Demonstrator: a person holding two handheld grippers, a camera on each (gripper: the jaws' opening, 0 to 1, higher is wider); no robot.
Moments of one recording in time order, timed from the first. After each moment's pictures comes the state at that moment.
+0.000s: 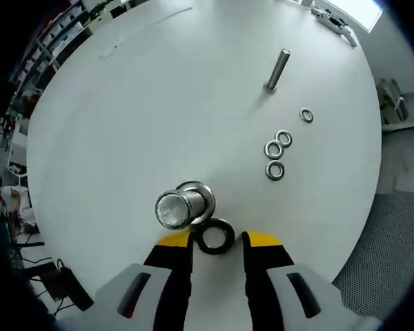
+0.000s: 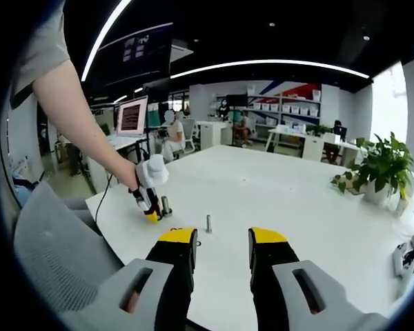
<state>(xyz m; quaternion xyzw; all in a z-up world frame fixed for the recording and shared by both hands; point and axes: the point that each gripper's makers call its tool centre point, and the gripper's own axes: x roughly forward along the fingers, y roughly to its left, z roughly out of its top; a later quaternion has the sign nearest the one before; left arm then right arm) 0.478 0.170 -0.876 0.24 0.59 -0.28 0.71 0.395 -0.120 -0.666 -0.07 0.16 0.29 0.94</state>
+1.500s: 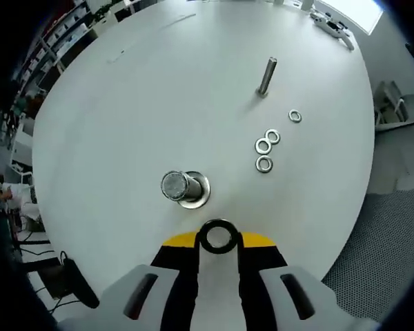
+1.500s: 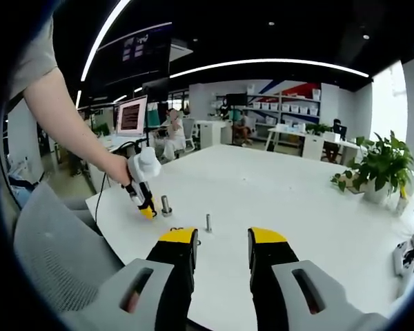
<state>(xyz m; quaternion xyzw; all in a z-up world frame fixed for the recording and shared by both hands) 0.468 0.177 -0.853 0.25 0.57 -0.30 0.72 0.396 -0.121 -0.667 -0.07 0.16 0.29 0.94</state>
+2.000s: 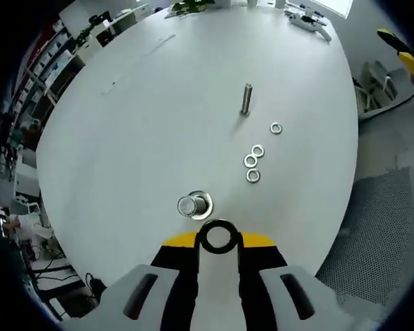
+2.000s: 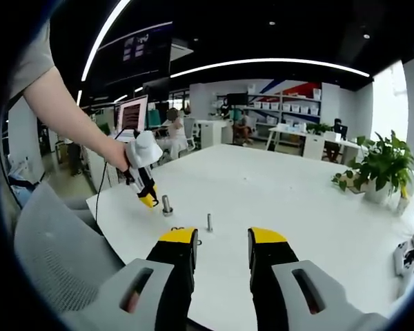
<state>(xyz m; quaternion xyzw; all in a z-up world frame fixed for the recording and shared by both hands) 0.470 0.164 -0.807 0.30 0.53 -0.33 0.72 0.395 -0.119 -0.667 -0.07 0.16 0.29 0.94</state>
